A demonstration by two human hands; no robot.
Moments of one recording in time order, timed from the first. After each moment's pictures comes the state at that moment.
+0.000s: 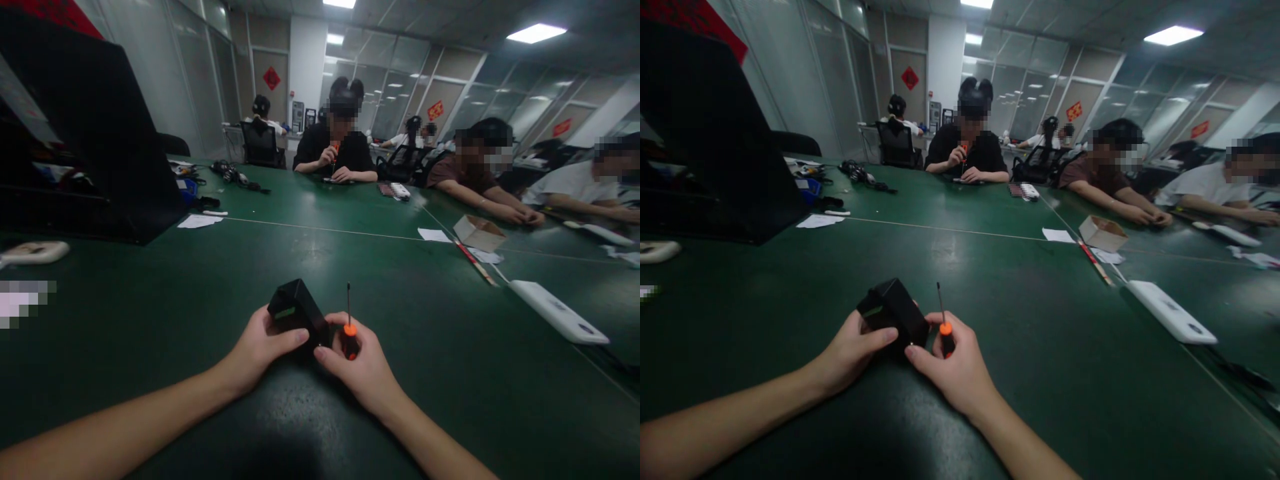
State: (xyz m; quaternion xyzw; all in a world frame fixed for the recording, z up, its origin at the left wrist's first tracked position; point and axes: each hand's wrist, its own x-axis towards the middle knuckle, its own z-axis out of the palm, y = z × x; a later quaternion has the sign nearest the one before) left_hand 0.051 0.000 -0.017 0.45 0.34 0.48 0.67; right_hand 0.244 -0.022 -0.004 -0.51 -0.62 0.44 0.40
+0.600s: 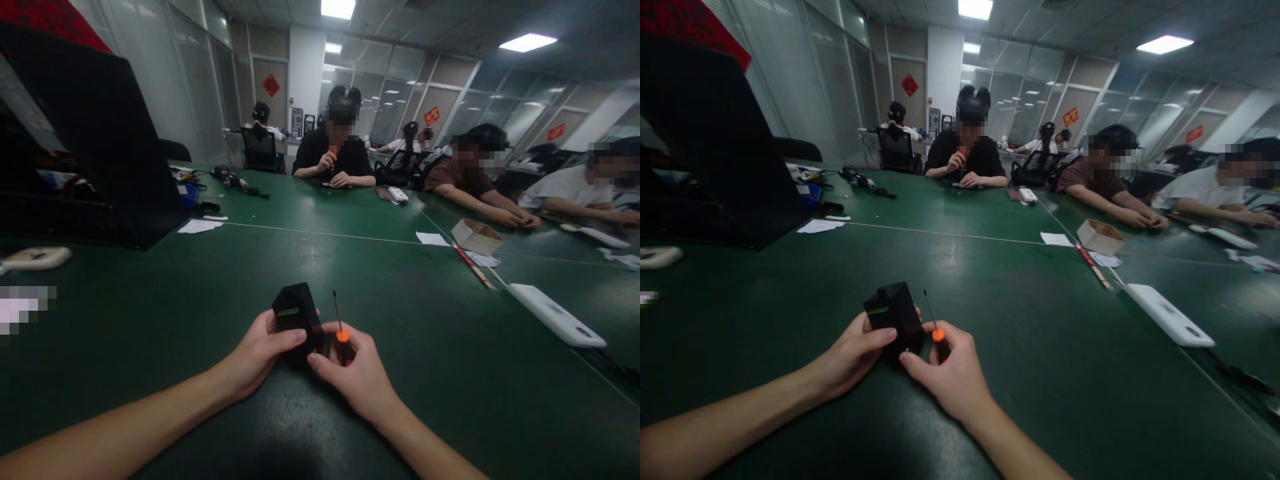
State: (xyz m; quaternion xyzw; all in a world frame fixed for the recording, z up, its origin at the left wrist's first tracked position) left_hand 0.054 0.002 -0.008 0.39 0.31 0.47 0.73; right_hand 0.239 -0.023 -0.004 -0.52 -0.62 0.44 0.39
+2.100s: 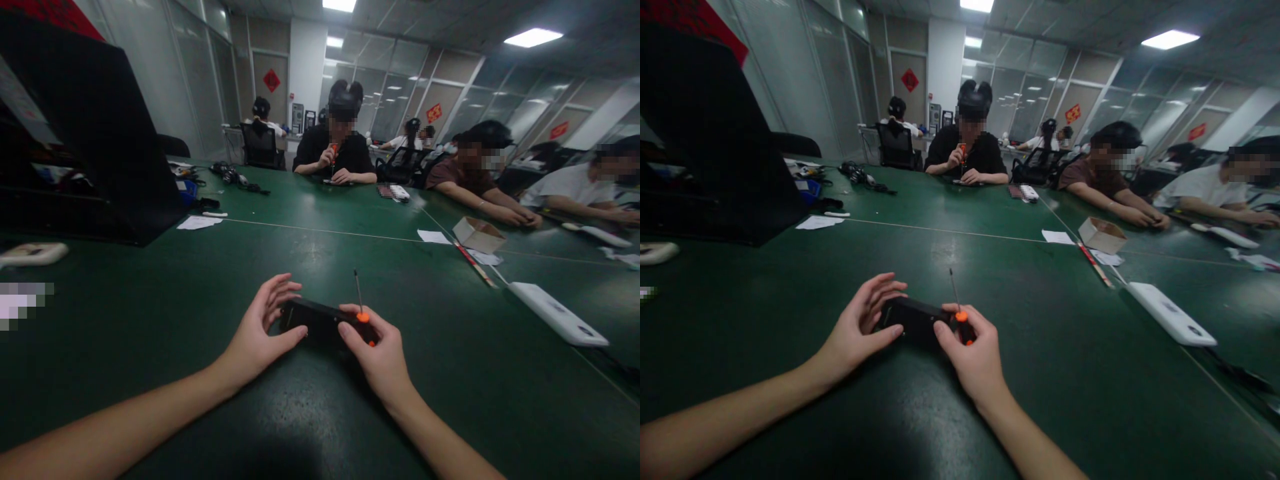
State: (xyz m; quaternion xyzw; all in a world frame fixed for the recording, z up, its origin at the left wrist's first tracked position) left_hand 0.048 0.009 -0.008 0.55 0.38 0.54 0.52; right_hand 0.256 -0.013 0.004 -0.55 -0.60 0.34 0.48
